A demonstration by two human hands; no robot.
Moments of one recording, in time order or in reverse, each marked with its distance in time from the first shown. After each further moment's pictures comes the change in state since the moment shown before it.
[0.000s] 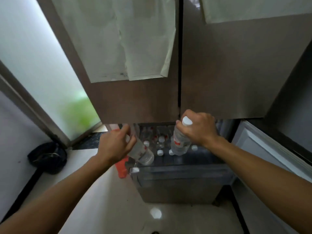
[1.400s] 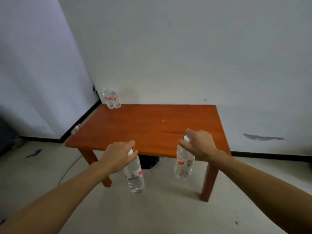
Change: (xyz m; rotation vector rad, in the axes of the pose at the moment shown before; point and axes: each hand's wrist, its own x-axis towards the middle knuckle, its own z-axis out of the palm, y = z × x) left_hand -0.992 -0.158 -0.472 0.471 -0.209 -1.607; right_hand -0.554 -0.956 0.020 0.737 -0.812 -1.480
